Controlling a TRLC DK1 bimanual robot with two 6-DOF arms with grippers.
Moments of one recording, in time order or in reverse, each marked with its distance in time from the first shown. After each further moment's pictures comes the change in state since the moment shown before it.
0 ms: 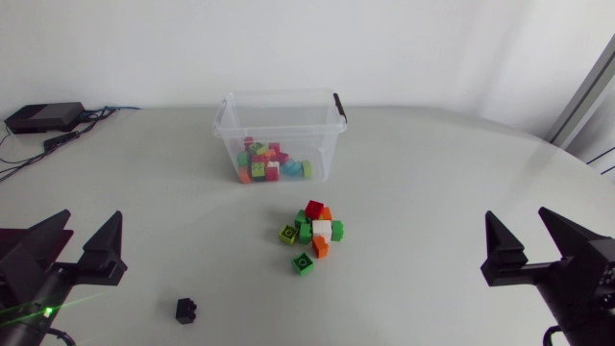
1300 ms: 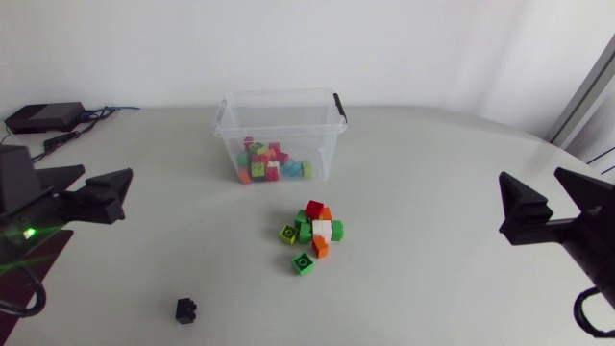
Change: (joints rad) left arm -0.088 0.616 0.459 -0.138 0.002 0.002; right arm 0.020 0.348 0.284 -0.001 0.008 0.001
